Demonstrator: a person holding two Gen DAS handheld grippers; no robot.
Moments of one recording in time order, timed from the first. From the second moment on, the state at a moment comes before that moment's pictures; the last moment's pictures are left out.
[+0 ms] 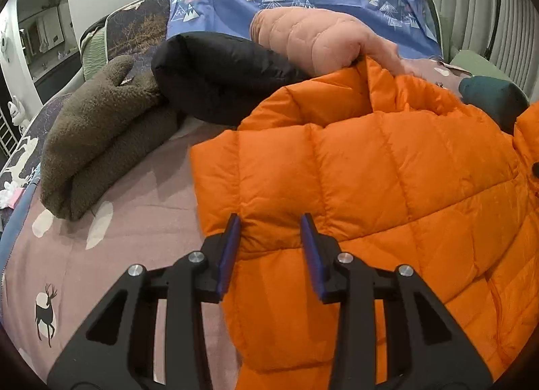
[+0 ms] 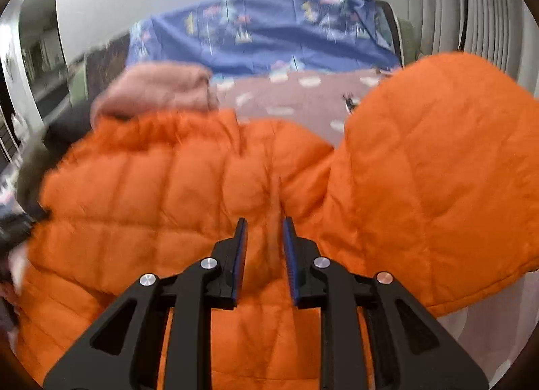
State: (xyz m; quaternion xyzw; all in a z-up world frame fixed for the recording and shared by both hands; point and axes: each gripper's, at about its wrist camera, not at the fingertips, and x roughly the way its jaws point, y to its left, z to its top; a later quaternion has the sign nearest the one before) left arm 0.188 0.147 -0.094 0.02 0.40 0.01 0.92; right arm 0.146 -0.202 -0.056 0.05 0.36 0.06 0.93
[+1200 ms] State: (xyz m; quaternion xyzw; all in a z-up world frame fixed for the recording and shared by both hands) left arm 0.186 0.034 -0.126 0.07 0.38 -0.07 0.92; right arm -0.037 -0.446 -0.020 0.44 0.19 -0.06 0.88
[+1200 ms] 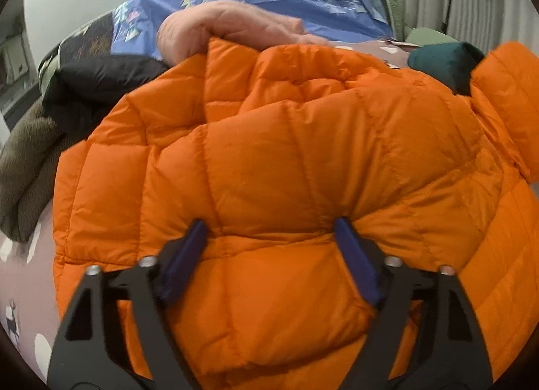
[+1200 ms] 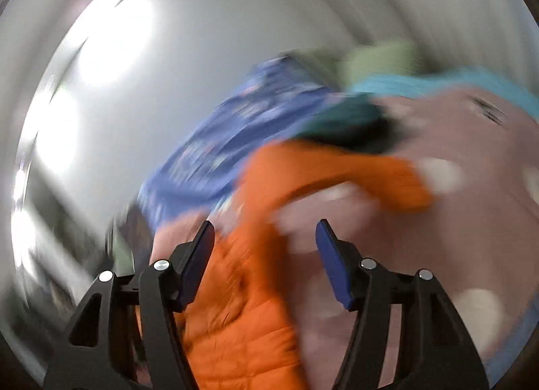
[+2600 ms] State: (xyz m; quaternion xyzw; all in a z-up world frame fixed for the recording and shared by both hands) left arm 0.113 0.198 -0.040 -0.15 0.29 -0.15 0.93; right arm 0.131 -0.038 -0.023 0.09 0.37 0.33 0.87
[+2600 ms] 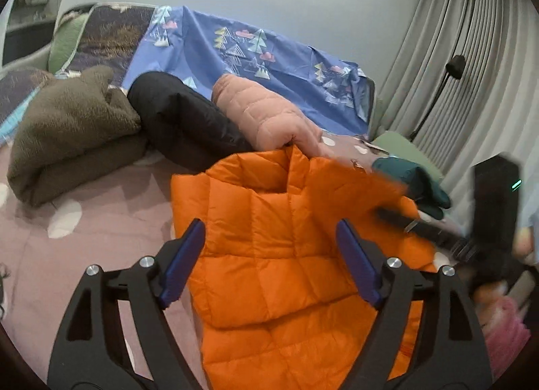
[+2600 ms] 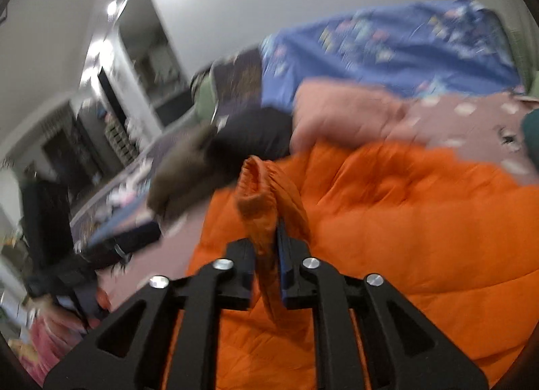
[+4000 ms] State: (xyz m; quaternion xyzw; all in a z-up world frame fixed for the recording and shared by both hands) left arm 0.163 0.102 -0.037 0.02 0.31 -0.12 0.94; right arm 0.161 -0.202 -0.060 0.05 0.37 0.06 0.93
